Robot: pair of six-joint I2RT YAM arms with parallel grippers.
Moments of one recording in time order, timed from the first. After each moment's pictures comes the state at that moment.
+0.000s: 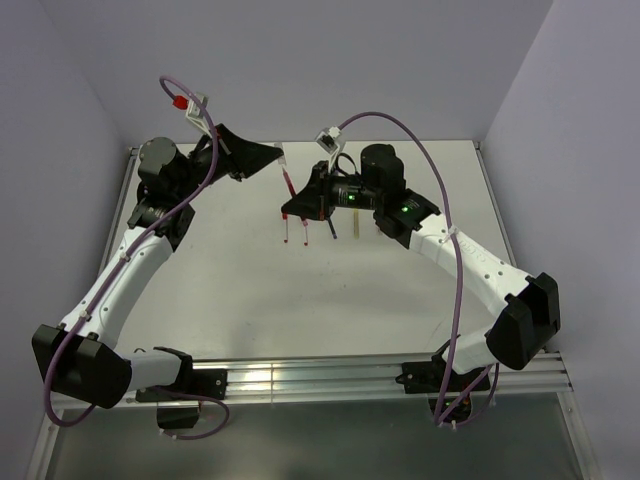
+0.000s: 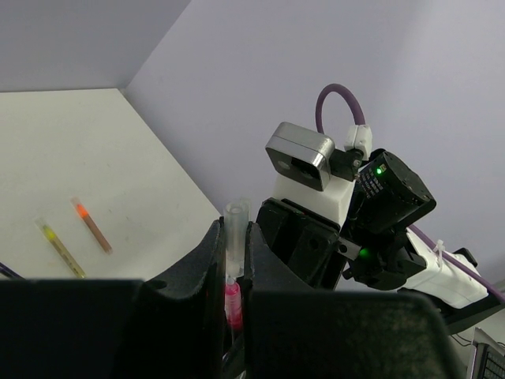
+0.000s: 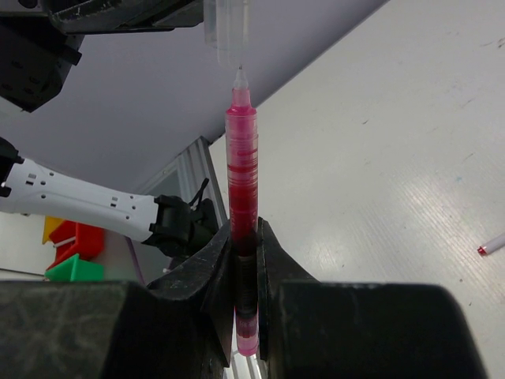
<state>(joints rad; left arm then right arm) -0.31 1.26 1.21 0.26 0.66 -0.90 0.63 1.42 1.28 -0.02 -0.68 0.49</state>
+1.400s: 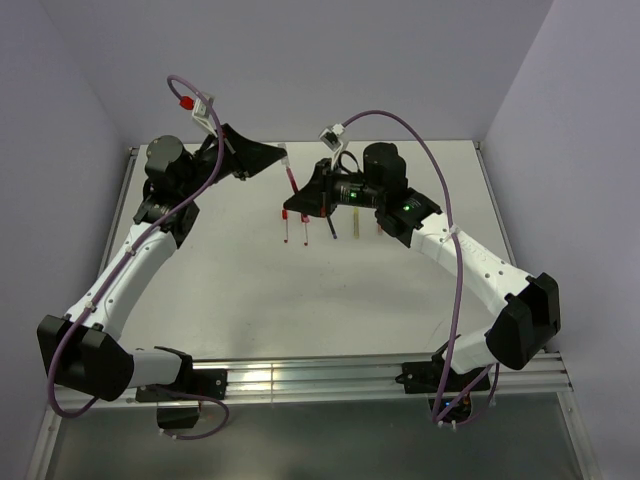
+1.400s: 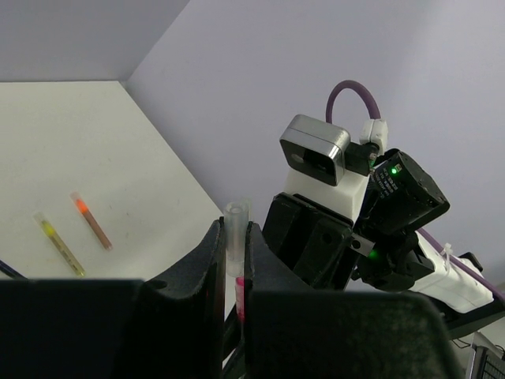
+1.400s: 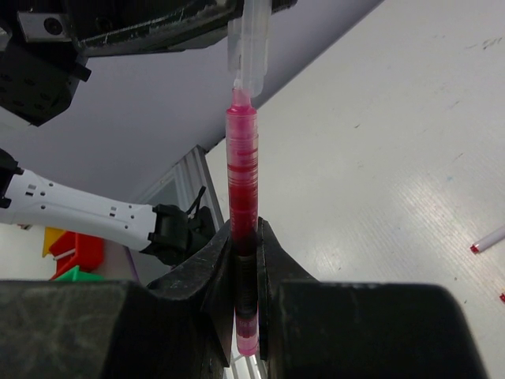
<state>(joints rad) -0.32 1.30 1.21 0.27 0.66 -0.91 0.61 1.42 1.28 -0.02 -0.67 0.51</state>
